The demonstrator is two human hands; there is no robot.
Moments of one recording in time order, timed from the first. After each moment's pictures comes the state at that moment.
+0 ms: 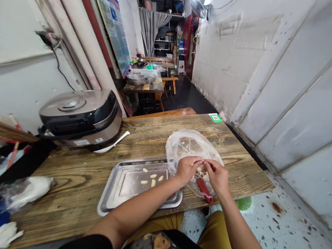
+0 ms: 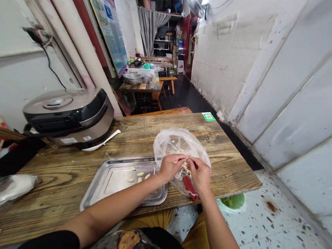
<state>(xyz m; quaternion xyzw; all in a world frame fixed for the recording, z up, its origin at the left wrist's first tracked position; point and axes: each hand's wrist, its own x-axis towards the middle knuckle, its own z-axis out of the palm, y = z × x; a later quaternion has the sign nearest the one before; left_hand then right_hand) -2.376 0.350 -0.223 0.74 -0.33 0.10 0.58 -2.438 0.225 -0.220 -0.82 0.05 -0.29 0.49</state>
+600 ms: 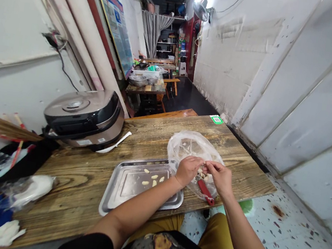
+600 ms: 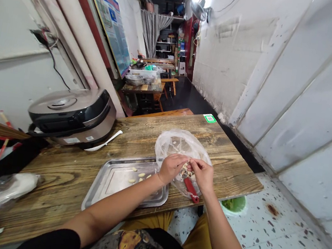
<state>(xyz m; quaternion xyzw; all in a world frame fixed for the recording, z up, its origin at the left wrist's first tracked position) -2.372 0.360 -0.215 0.73 -0.45 0.15 0.50 -2.434 0.225 -0.216 -0.69 0.13 -0.19 0.69</state>
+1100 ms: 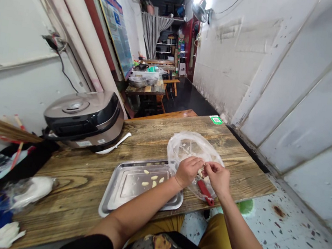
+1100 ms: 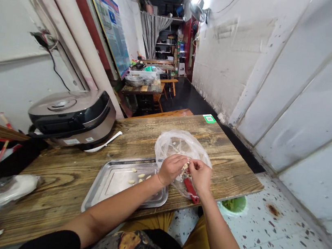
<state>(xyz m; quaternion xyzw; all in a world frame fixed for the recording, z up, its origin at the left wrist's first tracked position) -2.374 0.362 -0.212 0.74 -0.49 0.19 0.42 -2.436 0.233 -0.214 -0.78 0.14 -0.23 0.57</state>
